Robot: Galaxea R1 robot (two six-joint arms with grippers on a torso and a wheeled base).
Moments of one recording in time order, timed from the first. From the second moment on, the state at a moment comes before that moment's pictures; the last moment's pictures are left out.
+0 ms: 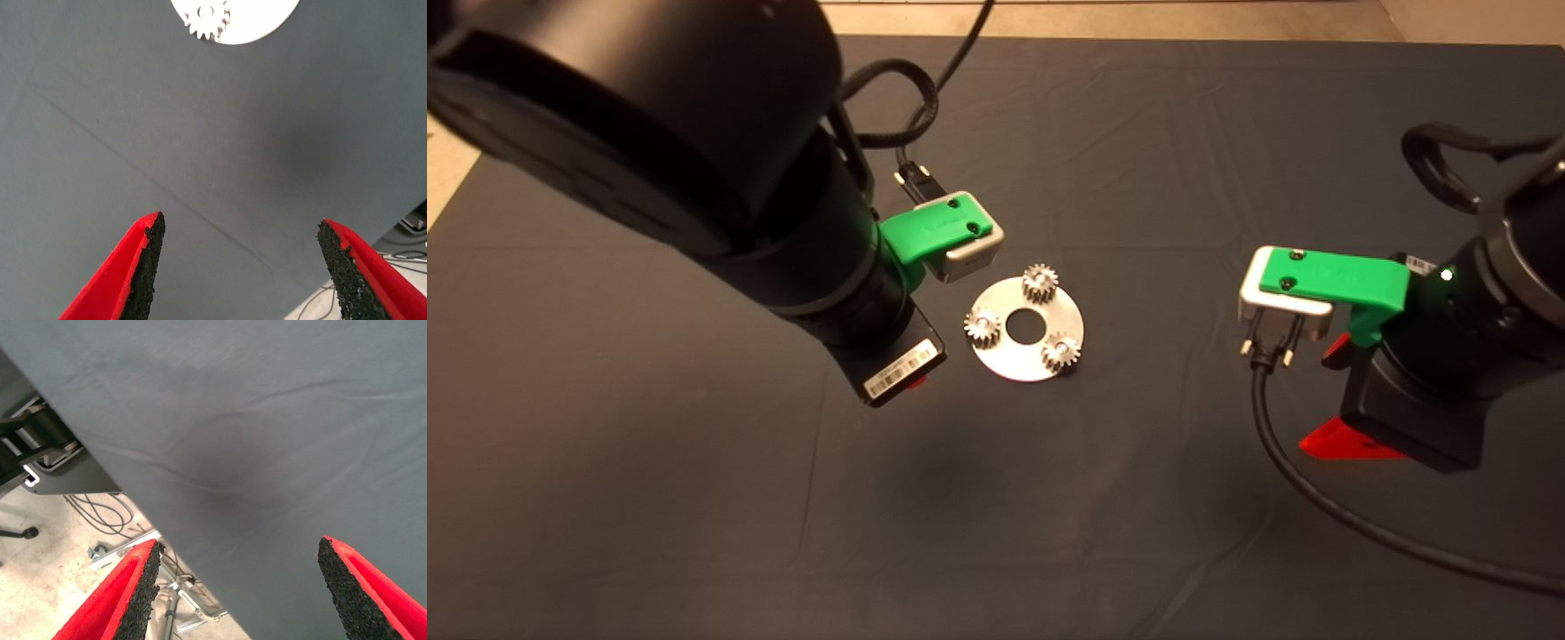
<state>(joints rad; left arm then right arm) -0.79 2.59 -0.62 0.14 1.53 -1.06 0.83 2.47 -0.52 0.18 -1.53 0.99</state>
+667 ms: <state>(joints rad) -0.80 2.58 -0.58 0.11 1.53 -1.11 0.83 2.46 -0.45 0.18 -1.53 1.04</state>
